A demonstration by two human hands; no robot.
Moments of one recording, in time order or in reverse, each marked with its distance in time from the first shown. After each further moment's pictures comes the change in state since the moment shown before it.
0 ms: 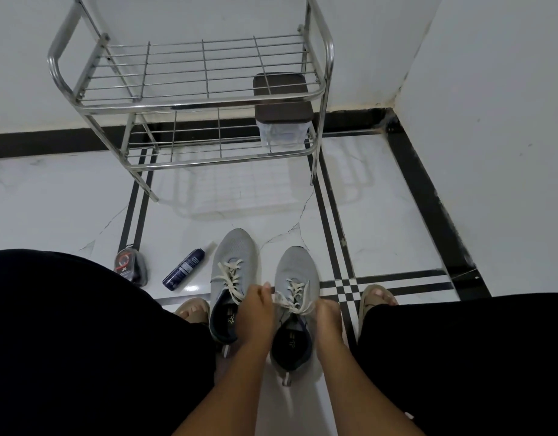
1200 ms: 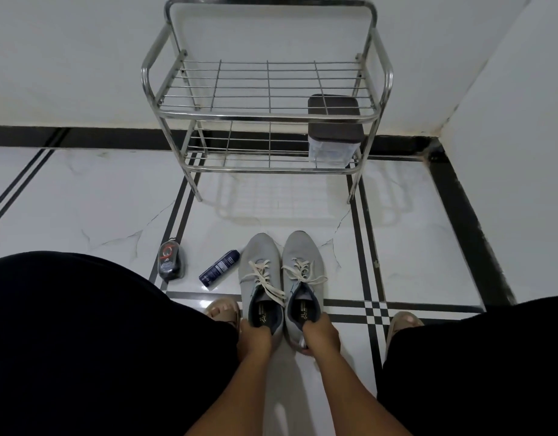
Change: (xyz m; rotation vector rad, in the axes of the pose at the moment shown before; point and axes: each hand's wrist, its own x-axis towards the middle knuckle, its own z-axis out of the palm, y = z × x) left_hand 0.017 -0.062 -0.026 -0.162 -0.015 -0.537; right_hand -0.041 0.007 0.047 -0.592 -0.065 -0.276
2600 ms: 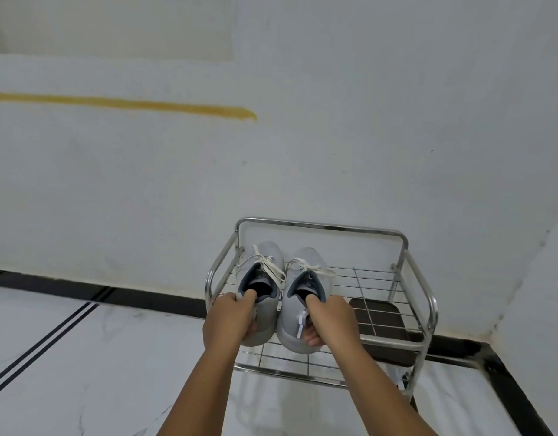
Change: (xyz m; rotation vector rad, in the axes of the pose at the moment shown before) left_hand -0.052 0.355 -0.258 -0.301 0.215 0.736; right_hand -0.067 -0.396 -0.134 0.172 0.078 -0.714
